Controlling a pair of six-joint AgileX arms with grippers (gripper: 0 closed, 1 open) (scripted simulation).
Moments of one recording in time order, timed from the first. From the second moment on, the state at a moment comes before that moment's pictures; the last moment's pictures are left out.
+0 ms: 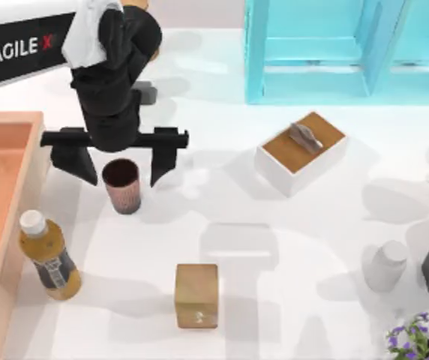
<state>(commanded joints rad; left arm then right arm) -0.39 2.16 1.65 -1.07 0.00 -0.34 0.00 0.00 0.00 0.00 0.00 0.00</state>
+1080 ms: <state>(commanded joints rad) -0.40 2.14 1.96 -1.40 -0.01 -0.35 0.00 0.00 0.00 0.00 0.00 0.00</state>
